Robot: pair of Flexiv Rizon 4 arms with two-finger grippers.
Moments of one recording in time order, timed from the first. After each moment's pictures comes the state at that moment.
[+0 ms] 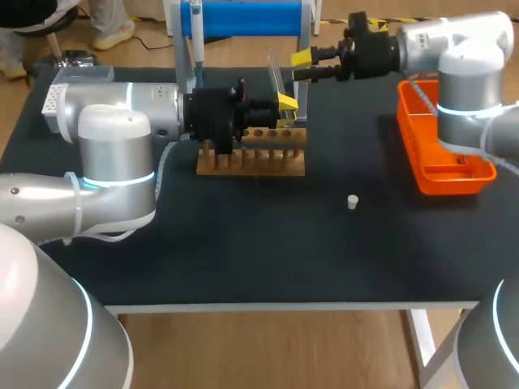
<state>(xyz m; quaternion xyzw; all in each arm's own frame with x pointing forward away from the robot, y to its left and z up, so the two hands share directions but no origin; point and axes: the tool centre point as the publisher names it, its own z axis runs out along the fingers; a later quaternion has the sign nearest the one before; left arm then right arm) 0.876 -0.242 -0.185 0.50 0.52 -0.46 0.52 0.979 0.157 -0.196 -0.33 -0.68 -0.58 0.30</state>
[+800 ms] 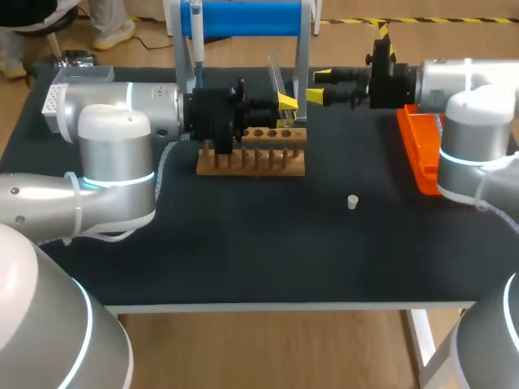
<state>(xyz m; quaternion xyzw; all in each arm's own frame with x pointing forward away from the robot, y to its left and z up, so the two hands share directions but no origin) 0.876 -0.242 -0.185 0.50 0.52 -0.46 0.52 0.973 0.125 -0.229 -0.19 -0.73 -0.65 0.01</state>
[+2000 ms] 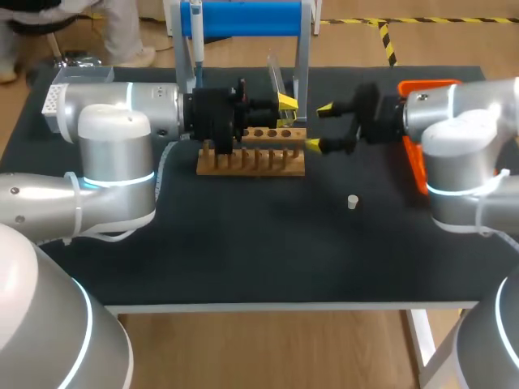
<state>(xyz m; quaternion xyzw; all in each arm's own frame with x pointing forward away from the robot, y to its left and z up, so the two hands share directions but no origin) 0.876 -0.242 -0.185 0.50 0.52 -0.46 0.52 0.955 0.111 -0.325 -0.12 -0.84 -0.52 -0.12</state>
